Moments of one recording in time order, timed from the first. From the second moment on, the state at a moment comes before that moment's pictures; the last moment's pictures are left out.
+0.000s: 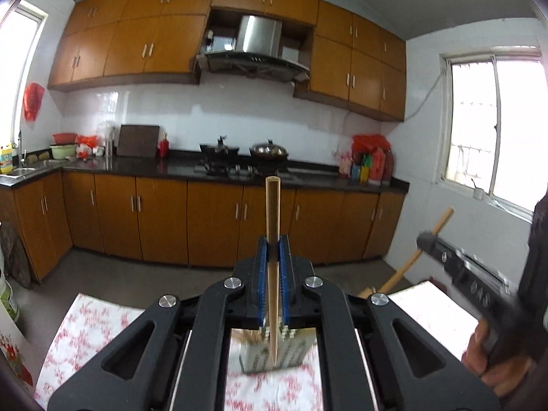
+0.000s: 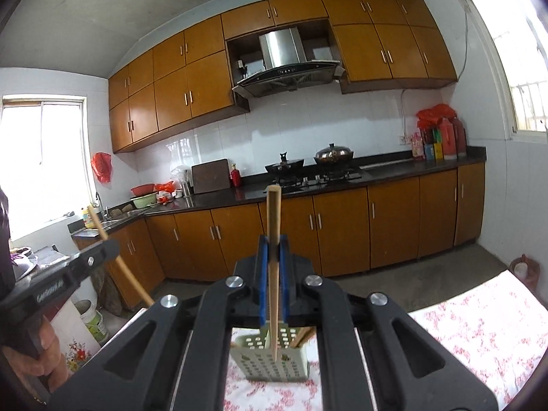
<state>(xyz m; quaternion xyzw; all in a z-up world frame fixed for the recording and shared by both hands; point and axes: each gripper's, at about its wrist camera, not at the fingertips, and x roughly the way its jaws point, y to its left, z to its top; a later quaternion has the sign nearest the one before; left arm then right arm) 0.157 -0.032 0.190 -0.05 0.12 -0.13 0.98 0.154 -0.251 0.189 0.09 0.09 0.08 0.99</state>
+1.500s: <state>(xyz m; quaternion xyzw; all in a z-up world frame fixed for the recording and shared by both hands) 0.156 0.006 0.159 -0.06 0.11 -0.05 0.99 0.145 -0.263 0.159 0.06 0.07 -0.01 1.00</state>
